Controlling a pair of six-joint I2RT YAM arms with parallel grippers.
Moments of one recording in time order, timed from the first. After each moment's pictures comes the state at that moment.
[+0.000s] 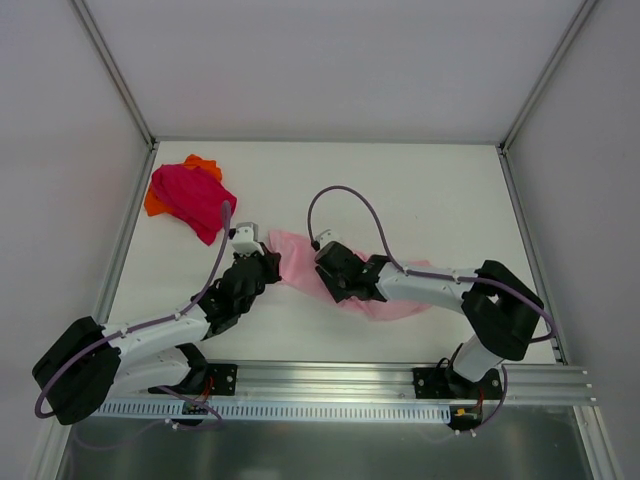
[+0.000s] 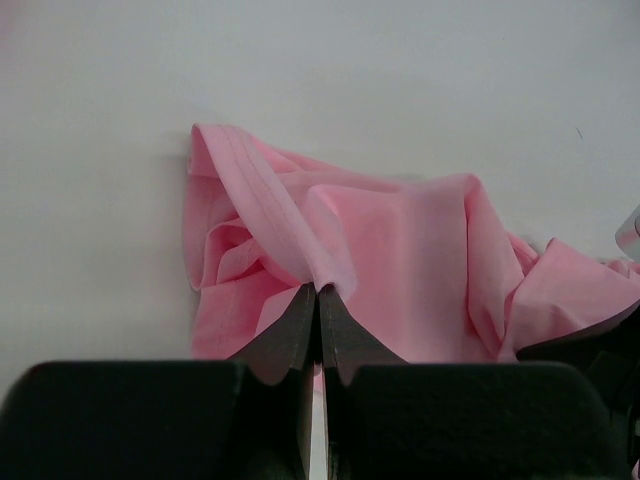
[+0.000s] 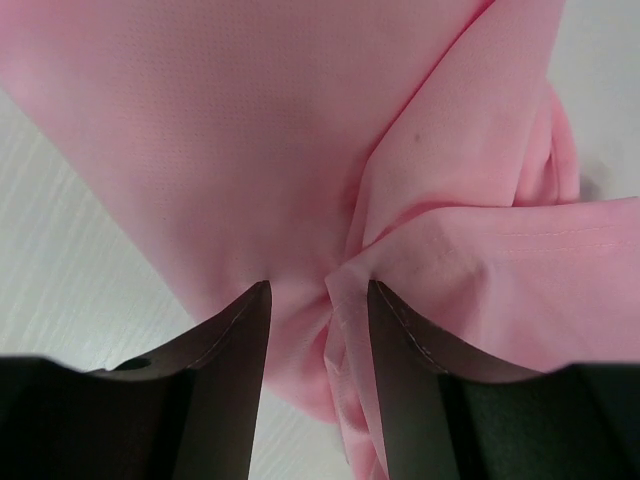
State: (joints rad) left arm -0.79 1.06 0.33 0.36 -0.51 -0.58; right arm 1.00 1.61 0.93 -0.36 0.29 0.28
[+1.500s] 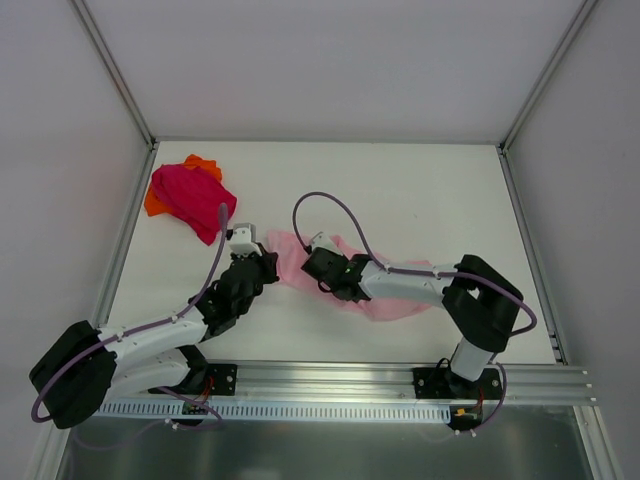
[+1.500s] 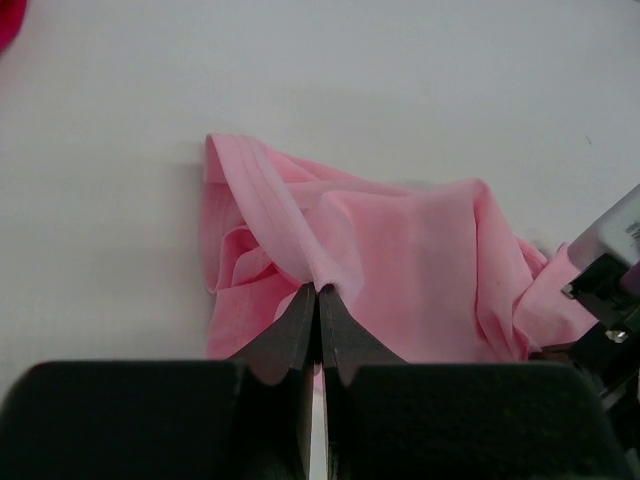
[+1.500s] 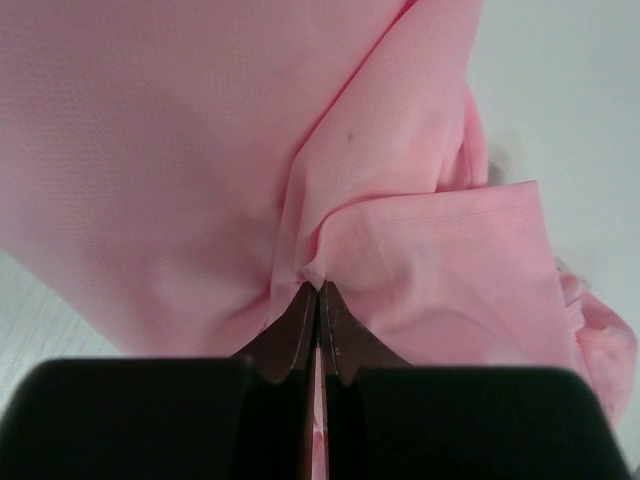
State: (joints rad) left arm -0.79 1.02 0.32 0.35 -0.53 -0.56; right arm 1.06 1.72 1.05 -0.52 0.54 0.23
